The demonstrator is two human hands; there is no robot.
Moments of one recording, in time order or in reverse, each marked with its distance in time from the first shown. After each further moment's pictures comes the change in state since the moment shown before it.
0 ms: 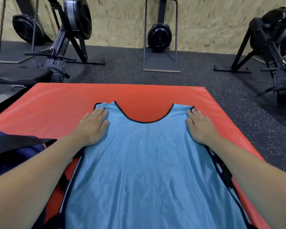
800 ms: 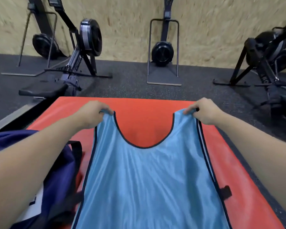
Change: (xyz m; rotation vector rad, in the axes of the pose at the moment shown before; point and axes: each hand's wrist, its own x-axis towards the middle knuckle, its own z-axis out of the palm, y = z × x) left_hand -0.054 0.034 -0.155 -0.228 0.095 0.070; right_hand -0.037 -0.038 -0.169 0.182 0.049 -0.137
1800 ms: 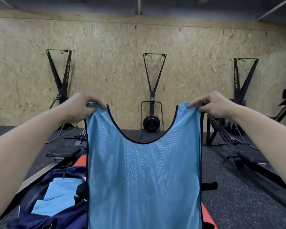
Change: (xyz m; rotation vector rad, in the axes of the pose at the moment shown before) left_hand -0.374 0.251 -0.345 -0.049 0.454 0.203; right_hand -0.406 -0.168 -0.371 0.302 0.322 -0.218
